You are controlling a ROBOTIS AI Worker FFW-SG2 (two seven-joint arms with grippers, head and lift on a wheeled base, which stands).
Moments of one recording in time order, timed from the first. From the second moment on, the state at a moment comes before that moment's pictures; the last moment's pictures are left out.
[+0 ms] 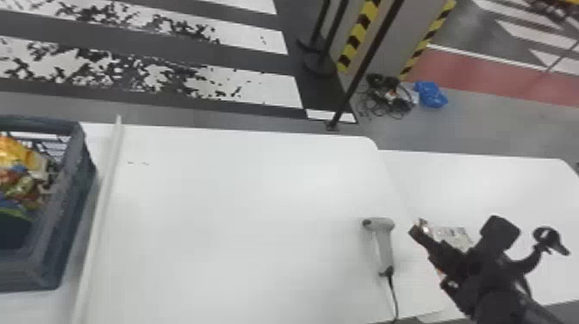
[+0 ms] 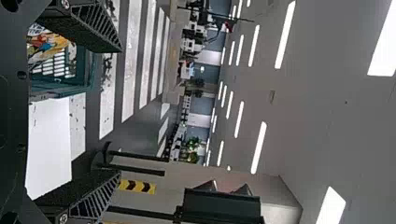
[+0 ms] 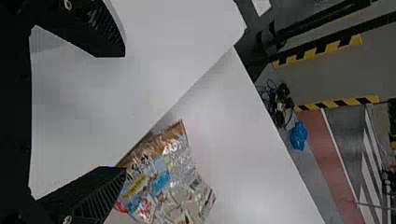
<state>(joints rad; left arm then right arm) 0.82 0.18 0.23 -2.08 0.47 -0.32 -0.43 0.29 -0.18 -0.65 -1.70 -0.51 0.69 -0.07</state>
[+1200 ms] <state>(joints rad) 0.78 0.16 0.18 -2.10 0.47 -0.23 -0.28 0.67 0.00 -0.09 -2.09 -0.14 -0.03 0.06</state>
